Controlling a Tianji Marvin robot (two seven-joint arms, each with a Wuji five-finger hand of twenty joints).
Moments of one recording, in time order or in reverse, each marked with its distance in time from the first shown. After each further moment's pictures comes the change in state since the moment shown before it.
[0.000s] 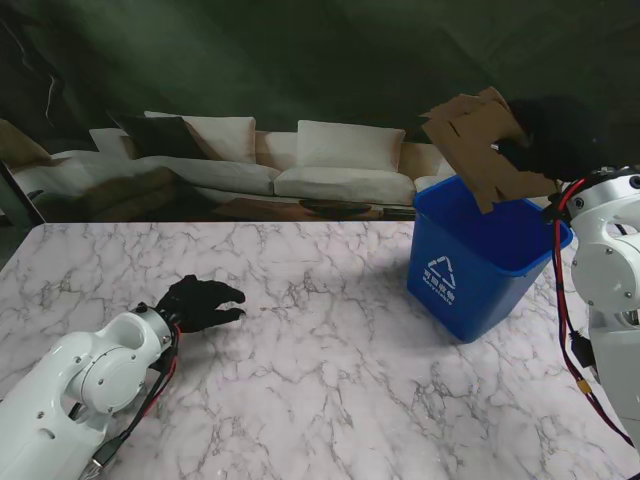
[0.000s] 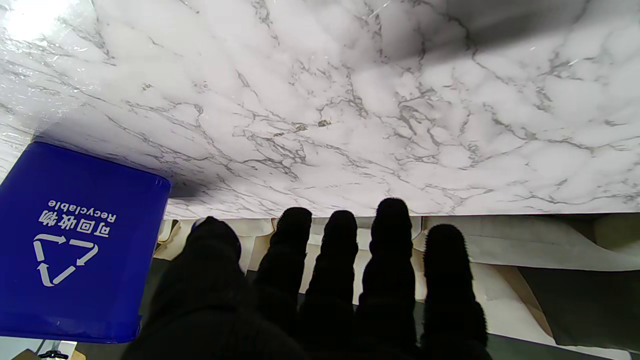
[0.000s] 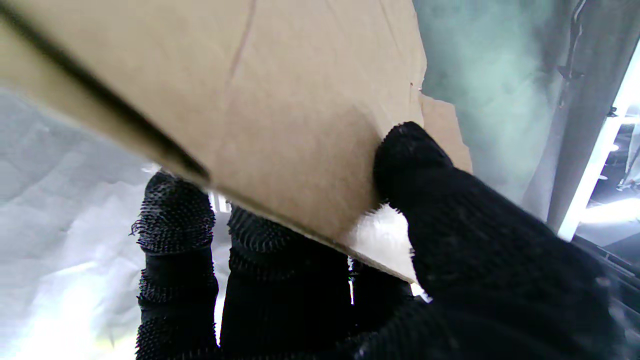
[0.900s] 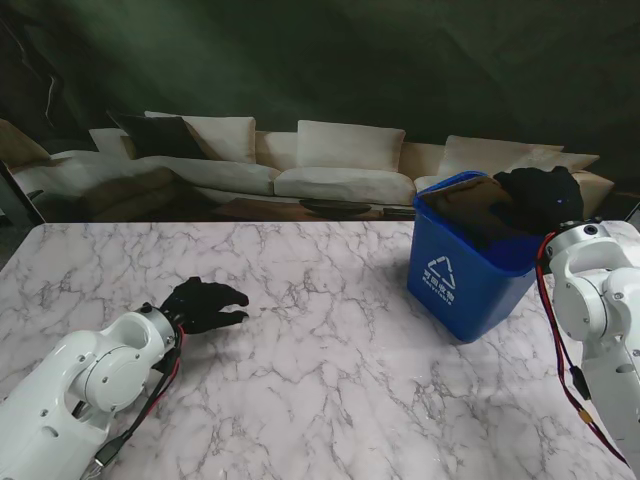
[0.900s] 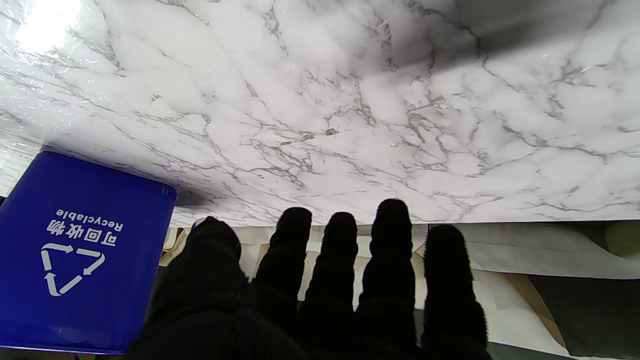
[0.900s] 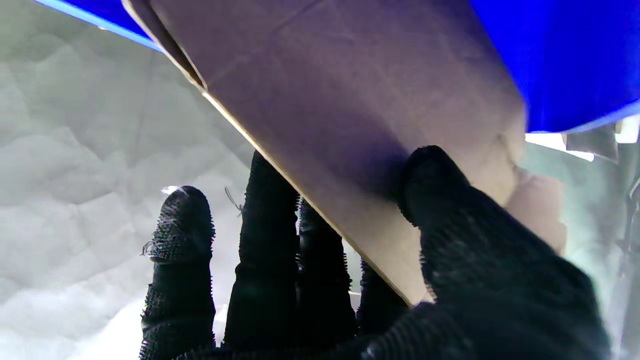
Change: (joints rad) left arm -0.013 0.002 0.018 0.004 -0.002 -0.001 -0.023; right arm -0.066 0.028 -0.061 0.161 -0.244 0.073 0.024; left_hand 0.000 0.000 0.000 0.000 0.000 0.000 0.000 0.000 0.000 0.000 -0.023 -0.026 0.000 0.000 -0.014 -0.023 -0.001 0.000 -0.012 0.000; right_hand -0.049 0.173 -0.187 0.084 -0.178 -0.103 0.013 -0.257 -0.247 -0.034 -0.247 -0.197 -0.366 0.010 -0.387 -0.010 -0.336 0.002 -0.107 0.115
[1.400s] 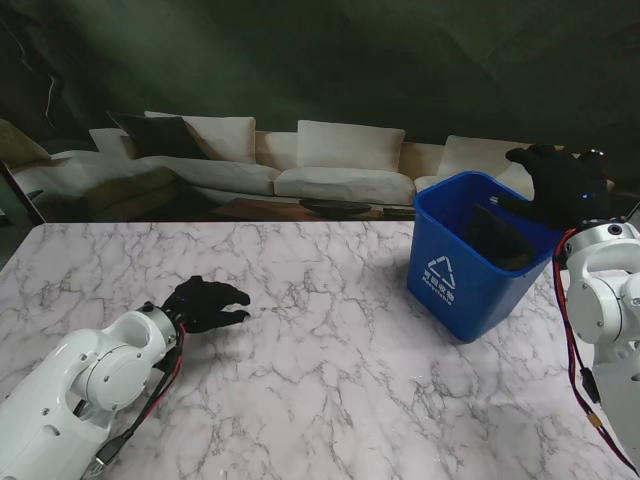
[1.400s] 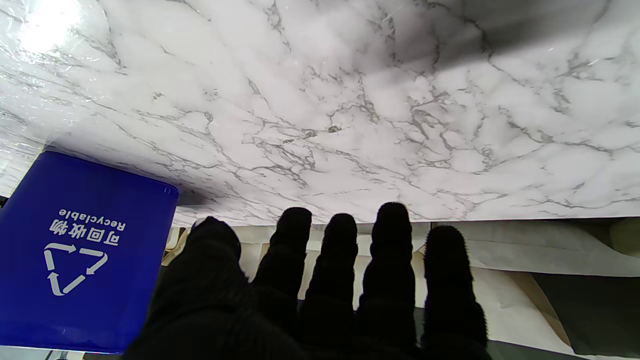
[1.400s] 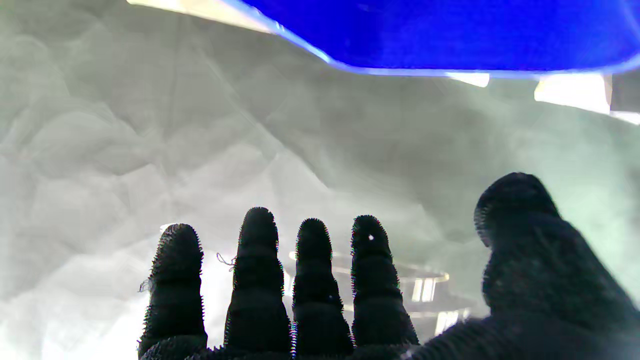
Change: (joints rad) left arm -0.007 0.000 0.007 0.001 0.001 -0.002 0.001; right arm -0.037 -0.006 0.059 -0.054 0.025 0.041 -0.048; left_hand 0.000 0.000 0.000 0.000 0.000 0.000 0.000 0.000 0.000 0.000 -0.023 -0.024 -0.017 0.001 -0.022 -0.018 -0.007 0.000 -0.003 0.000; right_hand -0.247 0.124 -0.221 0.097 -0.240 0.151 -0.507 0.074 -0.356 0.058 -0.230 -0.289 -0.369 0.095 -0.571 -0.301 -0.301 0.029 -0.359 -0.102
